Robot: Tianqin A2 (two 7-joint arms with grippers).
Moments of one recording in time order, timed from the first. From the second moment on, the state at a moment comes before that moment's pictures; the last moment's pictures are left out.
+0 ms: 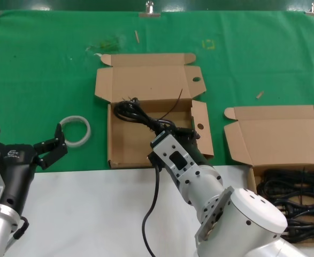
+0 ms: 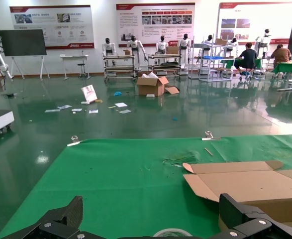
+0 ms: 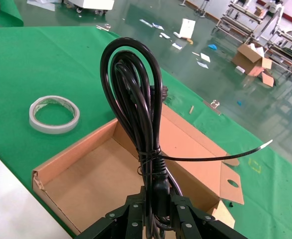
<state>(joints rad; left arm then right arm) 0.00 -0.30 1.60 -1.60 -1.80 0.00 0.00 0.47 0.22 -2.44 1.53 2.75 0.76 -1.20</state>
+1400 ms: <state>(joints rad) 0.00 -0.30 1.60 -1.60 -1.80 0.00 0.00 0.41 0.22 -2.33 1.54 2.63 0.65 -1.04</state>
